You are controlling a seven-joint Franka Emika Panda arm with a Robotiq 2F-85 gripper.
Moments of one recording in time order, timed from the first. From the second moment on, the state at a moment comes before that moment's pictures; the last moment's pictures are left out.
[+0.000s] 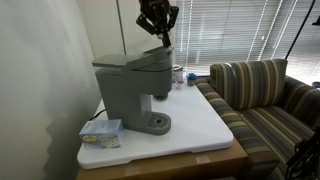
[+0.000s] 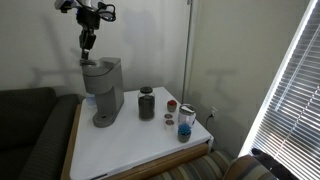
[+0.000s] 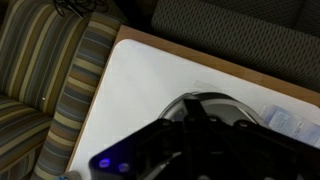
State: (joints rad) arm 0.25 0.69 0.07 -1.07 -0.01 1.39 0.55
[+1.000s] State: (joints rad) arm 0.26 0.85 0.07 -0.82 0.00 1.14 0.55
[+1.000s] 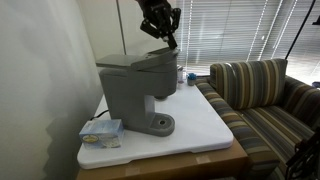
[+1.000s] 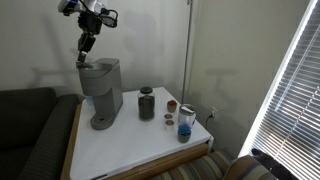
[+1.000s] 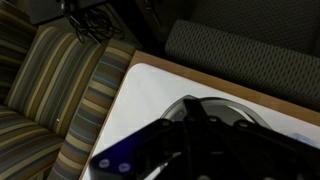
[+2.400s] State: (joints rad) arm 0.33 0.75 0.07 -1.01 0.02 1.47 0.97
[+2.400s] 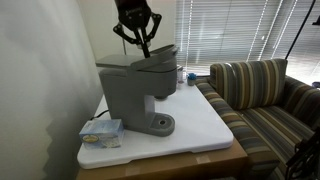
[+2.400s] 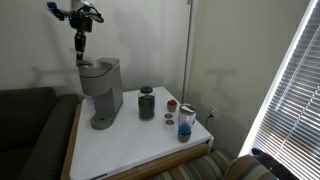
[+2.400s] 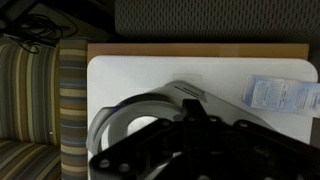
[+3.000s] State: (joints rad) arm 0.34 0.48 0.07 -1.35 0.02 1.54 1.23
